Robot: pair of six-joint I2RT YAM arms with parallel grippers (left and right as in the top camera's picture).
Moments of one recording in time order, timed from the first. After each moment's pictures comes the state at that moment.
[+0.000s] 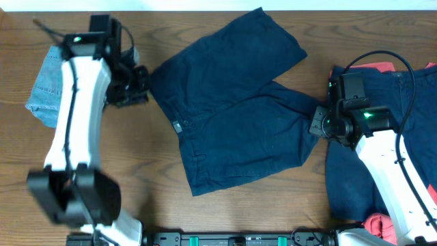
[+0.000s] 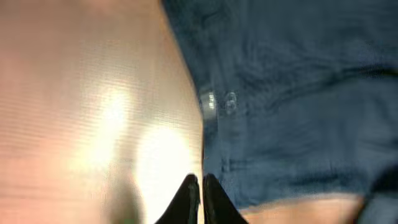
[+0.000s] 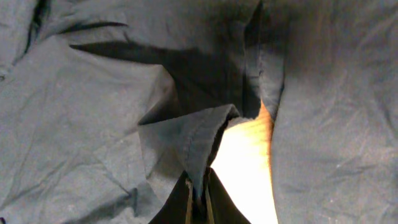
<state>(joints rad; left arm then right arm) 0.03 1.77 1.73 -1.44 0.23 -0.23 0.15 1.35 1.05 -0.93 0.03 0.49</state>
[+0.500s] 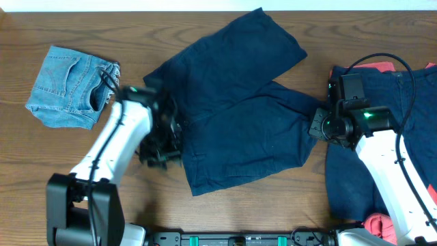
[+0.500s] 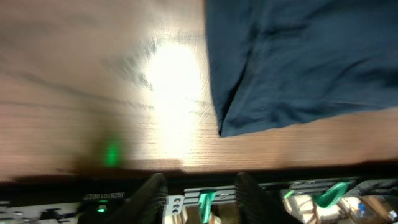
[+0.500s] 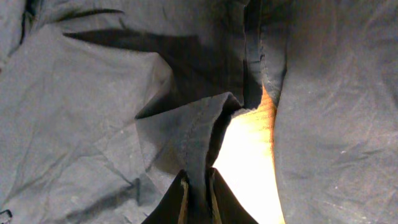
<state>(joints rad) -0.21 1.62 1.12 -1.34 0.27 -0.32 0.15 1.35 1.05 -0.96 0.01 0.51</state>
